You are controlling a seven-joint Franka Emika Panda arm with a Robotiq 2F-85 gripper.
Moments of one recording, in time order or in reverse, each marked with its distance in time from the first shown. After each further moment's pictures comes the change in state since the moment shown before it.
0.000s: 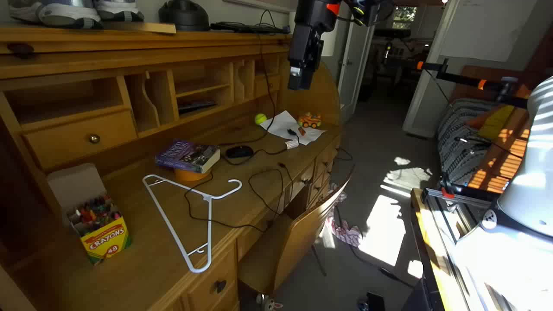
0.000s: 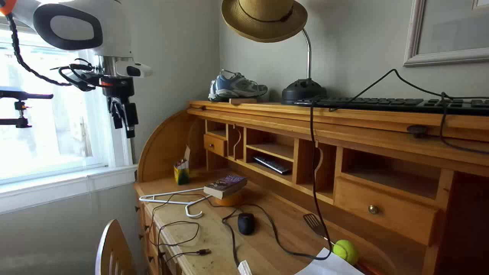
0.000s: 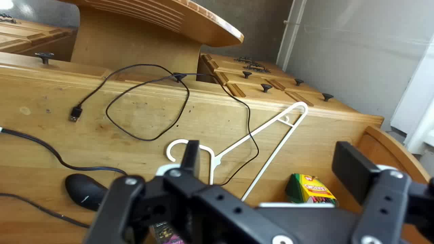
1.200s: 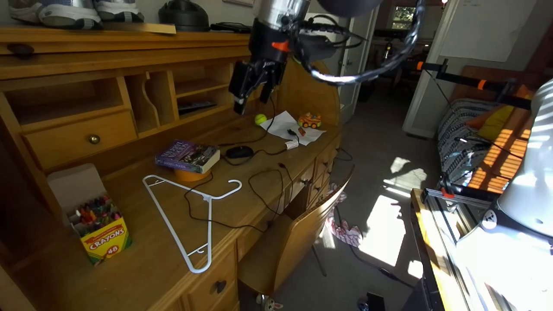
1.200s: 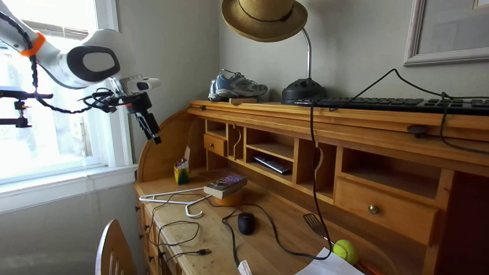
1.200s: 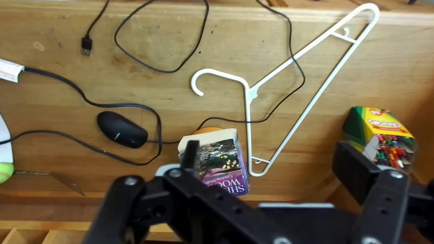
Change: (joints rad) arm -0.077 0.215 0.206 0.018 -0.299 0.428 0.455
